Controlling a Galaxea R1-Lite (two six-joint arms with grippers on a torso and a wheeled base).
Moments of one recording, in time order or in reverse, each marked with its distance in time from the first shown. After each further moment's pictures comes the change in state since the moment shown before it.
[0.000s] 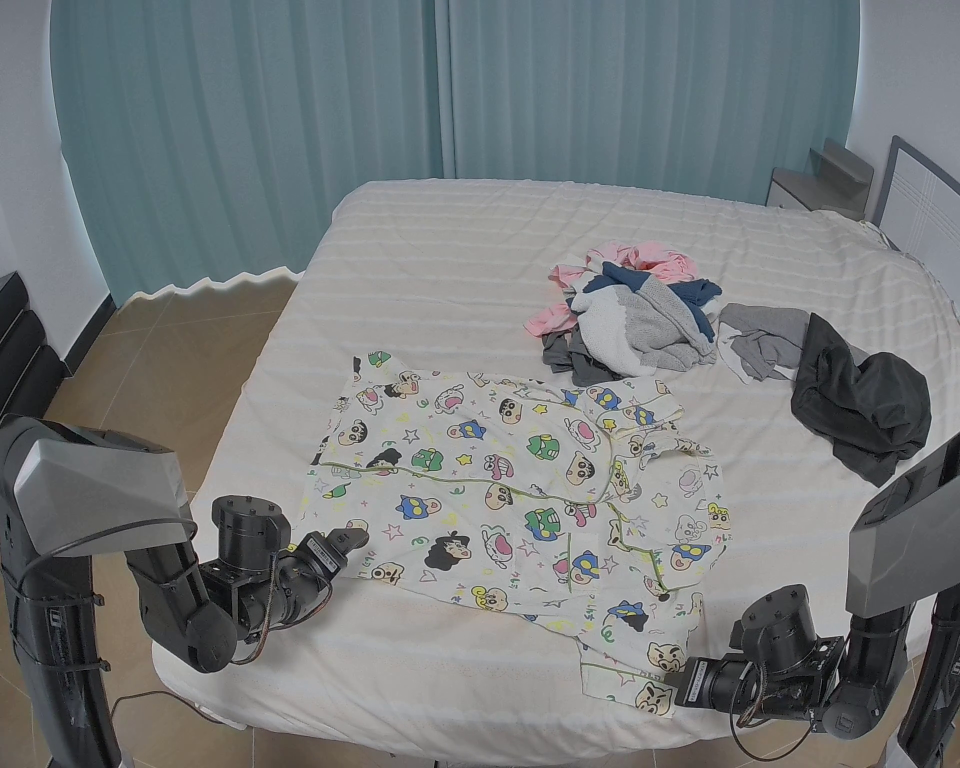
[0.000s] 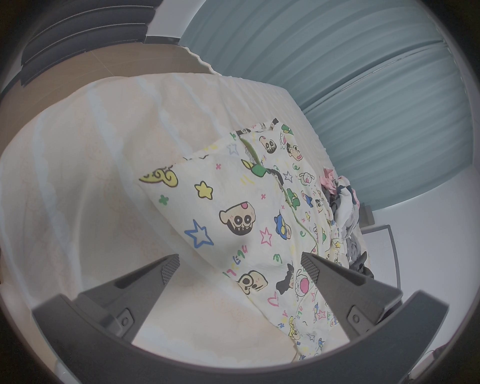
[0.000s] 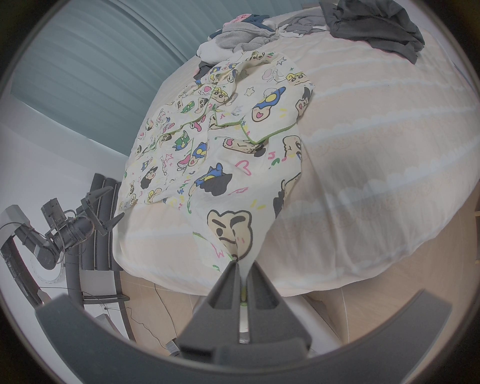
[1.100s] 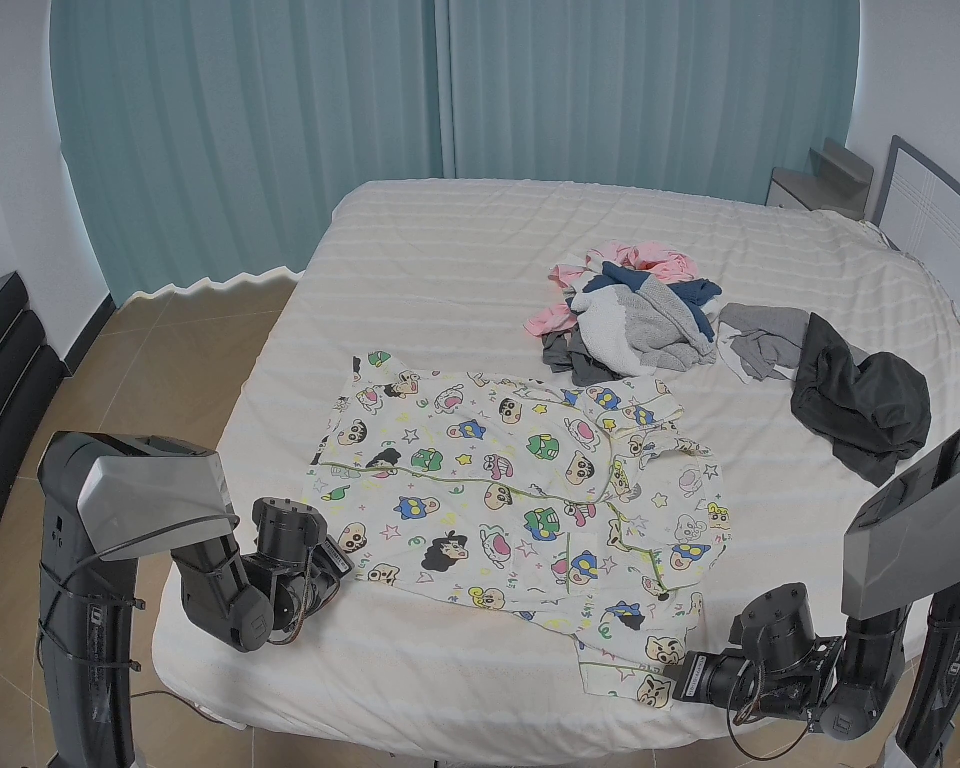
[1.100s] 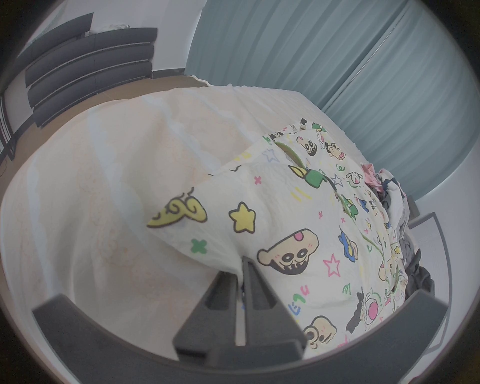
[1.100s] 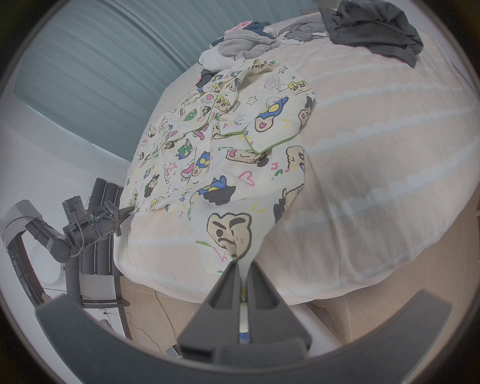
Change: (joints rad) left arm -0.001 0.157 -0.221 0.178 0.249 0.134; right arm 0.004 0.014 0.000 -0.051 -0.029 0.004
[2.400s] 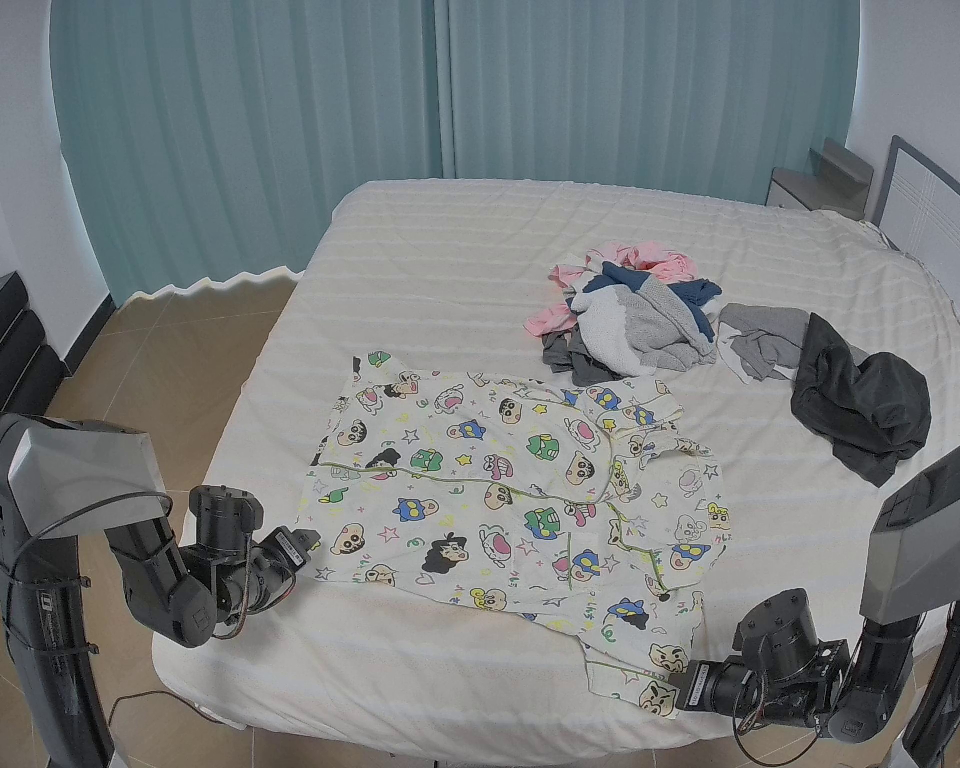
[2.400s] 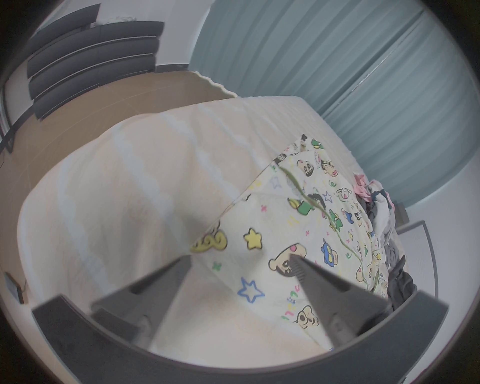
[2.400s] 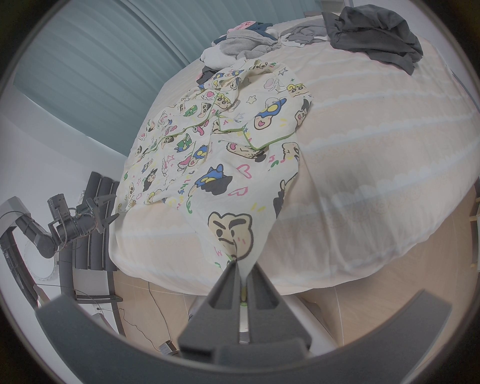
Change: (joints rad) left arm 0.116 -0.151 0.167 -0.046 -0.152 0.043; right arm 0.046 -0.079 0.000 0.121 -0.049 0.007
